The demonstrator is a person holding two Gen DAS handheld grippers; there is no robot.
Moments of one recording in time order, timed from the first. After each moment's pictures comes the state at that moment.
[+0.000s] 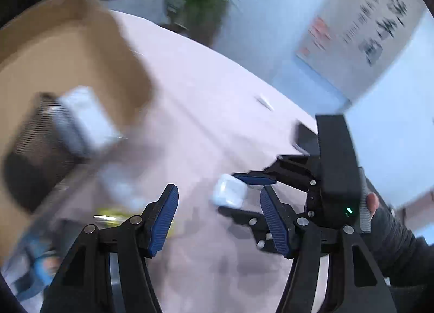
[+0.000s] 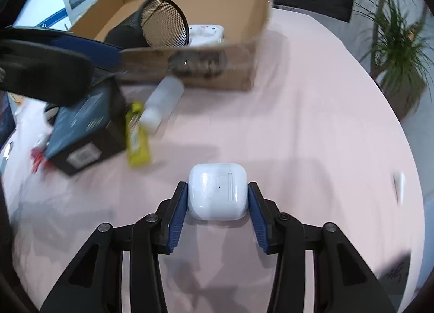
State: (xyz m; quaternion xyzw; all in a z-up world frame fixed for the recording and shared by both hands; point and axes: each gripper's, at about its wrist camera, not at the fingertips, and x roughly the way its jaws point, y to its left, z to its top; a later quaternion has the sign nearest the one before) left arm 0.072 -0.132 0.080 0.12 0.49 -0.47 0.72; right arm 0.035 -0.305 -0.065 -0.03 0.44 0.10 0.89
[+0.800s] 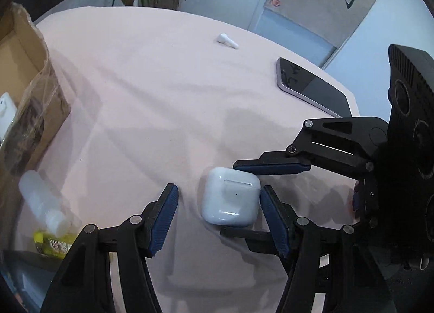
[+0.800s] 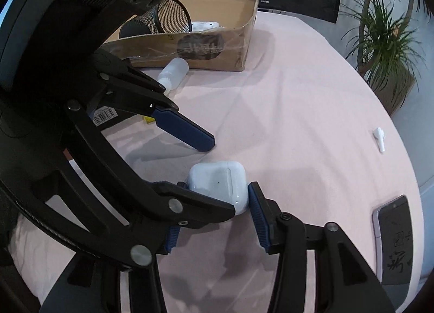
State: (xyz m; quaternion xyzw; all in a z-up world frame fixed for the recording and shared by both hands) left arm 0.041 -0.193 0.021 0.22 0.48 -0.51 0.67; right arm -0.008 -0.308 -0.069 -0.05 0.42 0.08 0.90
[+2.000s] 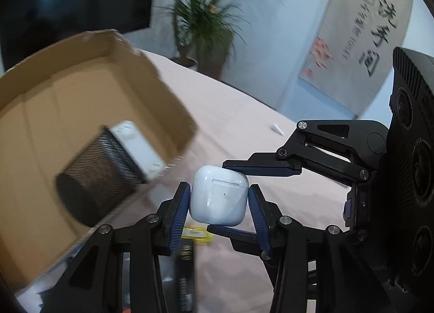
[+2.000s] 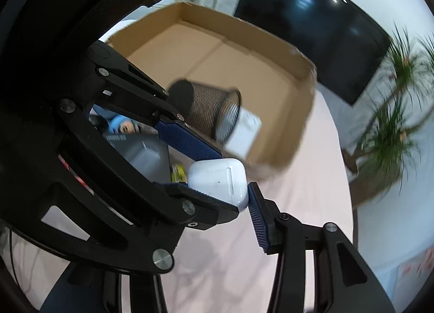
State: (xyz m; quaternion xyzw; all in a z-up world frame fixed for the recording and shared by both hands) left arm 0.088 -0.057 0.131 0.10 0.39 -0.45 0.80; right arm 0.053 -0.198 0.038 -0.24 0.34 0.13 0.90
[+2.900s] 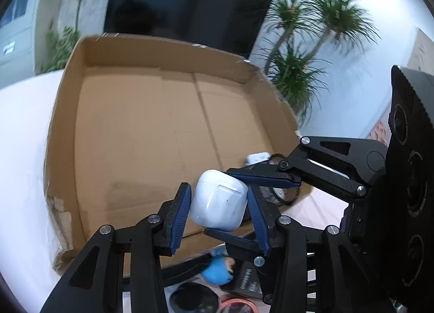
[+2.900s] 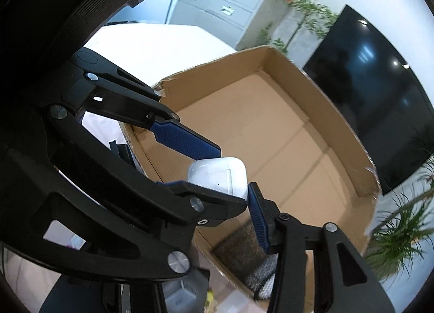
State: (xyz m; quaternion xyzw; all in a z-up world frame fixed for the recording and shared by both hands) left arm 0.185 0.127 0.116 -0.07 0.38 -0.28 0.88; right arm 0.166 -0.057 0.044 -0.35 0.31 0.27 0.84
